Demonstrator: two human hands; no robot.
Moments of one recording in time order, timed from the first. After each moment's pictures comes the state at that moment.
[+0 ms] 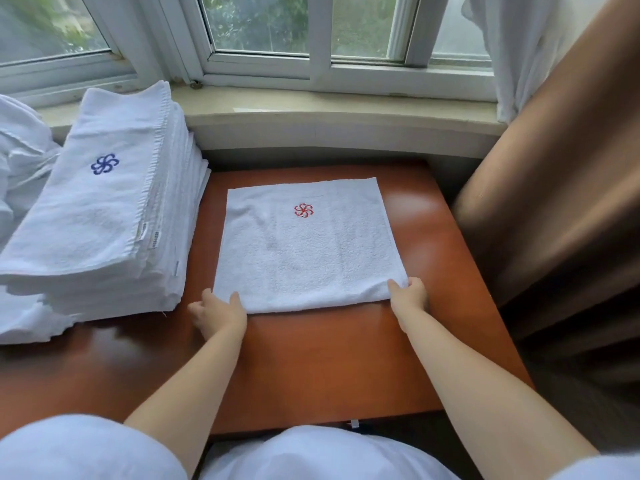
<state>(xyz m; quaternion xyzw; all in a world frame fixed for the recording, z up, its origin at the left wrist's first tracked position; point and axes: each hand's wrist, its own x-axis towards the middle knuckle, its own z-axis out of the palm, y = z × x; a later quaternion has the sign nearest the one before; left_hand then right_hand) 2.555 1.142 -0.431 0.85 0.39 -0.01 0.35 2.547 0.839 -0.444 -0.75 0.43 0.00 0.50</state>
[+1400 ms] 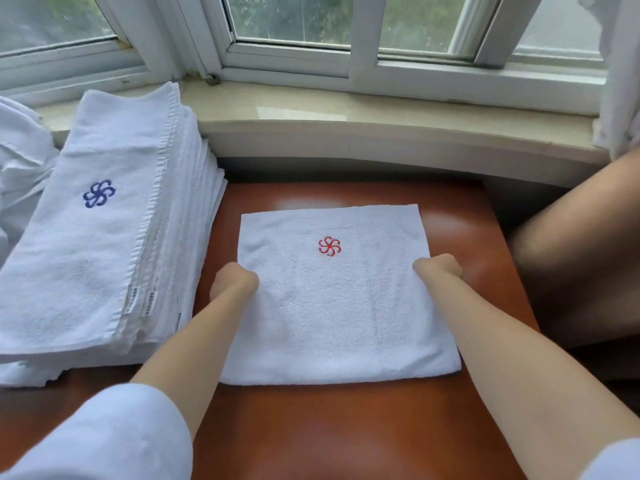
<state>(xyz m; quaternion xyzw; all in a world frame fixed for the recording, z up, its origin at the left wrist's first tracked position) 2.722 1.159 -0.422 0.90 0.34 -0.18 0.19 2.721 0.825 -0.415 -0.81 0.47 0.14 0.34</state>
